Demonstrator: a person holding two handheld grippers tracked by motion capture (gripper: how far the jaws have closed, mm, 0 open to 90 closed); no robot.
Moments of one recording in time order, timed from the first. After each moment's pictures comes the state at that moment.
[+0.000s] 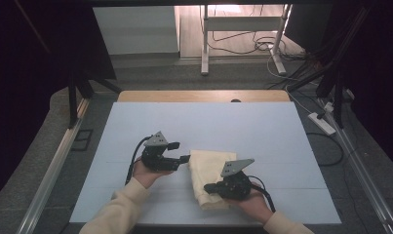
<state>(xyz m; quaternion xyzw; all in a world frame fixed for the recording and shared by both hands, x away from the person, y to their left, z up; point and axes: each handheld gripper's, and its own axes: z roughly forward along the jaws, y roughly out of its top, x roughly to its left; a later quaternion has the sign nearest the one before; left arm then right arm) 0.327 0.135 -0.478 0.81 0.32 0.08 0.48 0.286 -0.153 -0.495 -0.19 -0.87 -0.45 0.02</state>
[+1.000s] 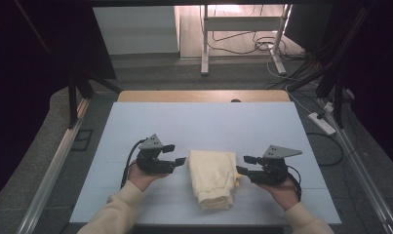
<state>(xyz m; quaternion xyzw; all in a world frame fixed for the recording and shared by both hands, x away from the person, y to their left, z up) 0.315 0.149 -0.482 0.81 0.34 0.08 0.48 0.314 -0.248 -0.474 -0.30 -0.81 -0.49 -0.09</state>
